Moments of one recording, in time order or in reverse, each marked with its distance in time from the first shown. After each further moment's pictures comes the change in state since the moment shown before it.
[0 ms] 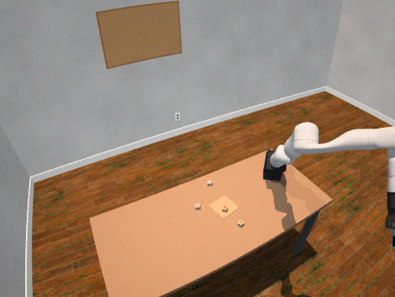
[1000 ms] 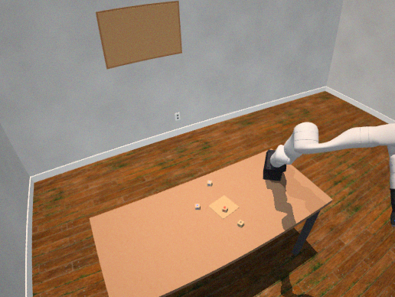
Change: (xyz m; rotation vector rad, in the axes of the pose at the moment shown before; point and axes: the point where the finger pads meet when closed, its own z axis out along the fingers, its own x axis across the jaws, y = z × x) arm 0.009 -0.020 -0.013 0.047 0.035 -0.013
